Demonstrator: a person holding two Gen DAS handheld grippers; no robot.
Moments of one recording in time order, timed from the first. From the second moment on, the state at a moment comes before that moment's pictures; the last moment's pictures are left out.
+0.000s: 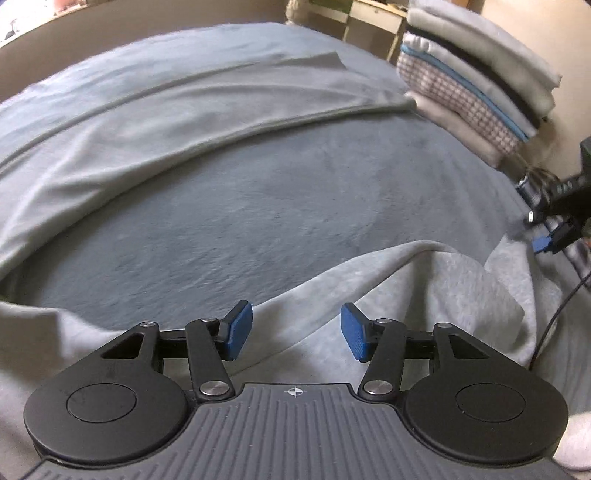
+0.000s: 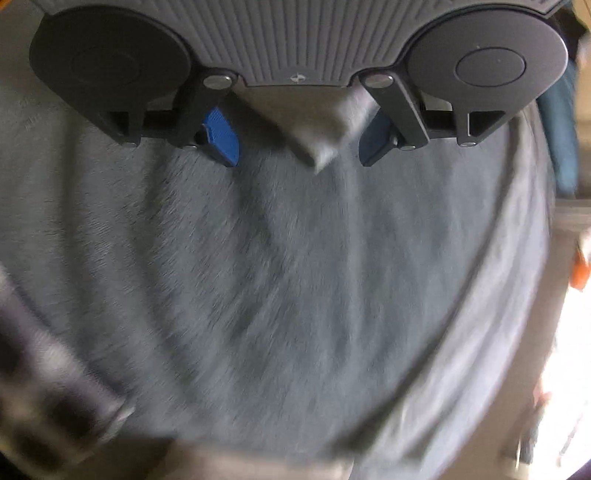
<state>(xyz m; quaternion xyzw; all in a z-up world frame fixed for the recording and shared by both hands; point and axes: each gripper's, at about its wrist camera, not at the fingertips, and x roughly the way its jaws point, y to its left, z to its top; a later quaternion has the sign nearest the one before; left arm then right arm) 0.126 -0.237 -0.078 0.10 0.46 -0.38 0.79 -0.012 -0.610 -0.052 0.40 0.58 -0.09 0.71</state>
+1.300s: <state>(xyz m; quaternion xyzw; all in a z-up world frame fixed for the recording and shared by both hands) 0.116 -0.260 -0.102 0.13 0.42 -0.40 0.80 0.037 -0.655 -0.030 0.23 0.55 -0.16 0.79</state>
